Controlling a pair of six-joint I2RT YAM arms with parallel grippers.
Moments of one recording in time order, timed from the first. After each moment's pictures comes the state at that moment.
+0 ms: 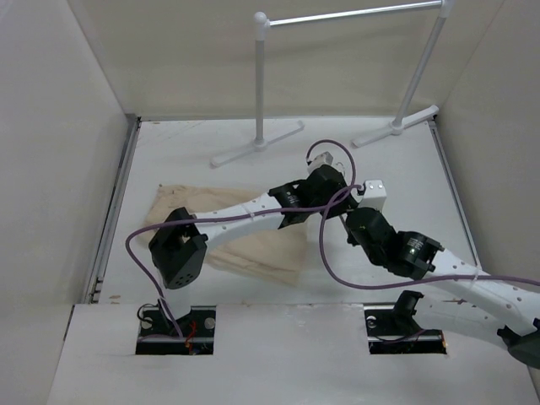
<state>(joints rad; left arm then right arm) -1.04 1.81 1.47 -0.24 -0.09 -1.14 0.93 0.88 0.80 -0.63 0.68 0.54</state>
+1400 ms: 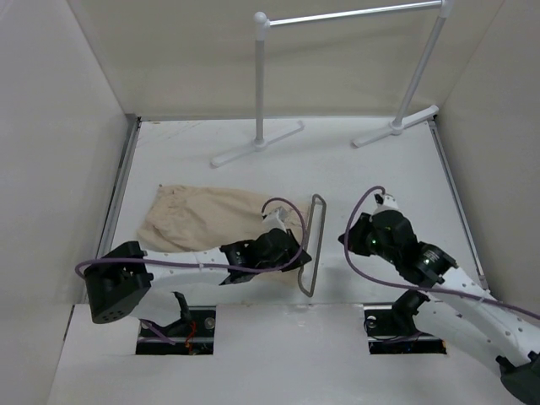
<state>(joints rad) -1.14 1.35 0.68 0.09 -0.16 -1.22 0.66 0.65 0.59 -0.54 0.13 0.80</state>
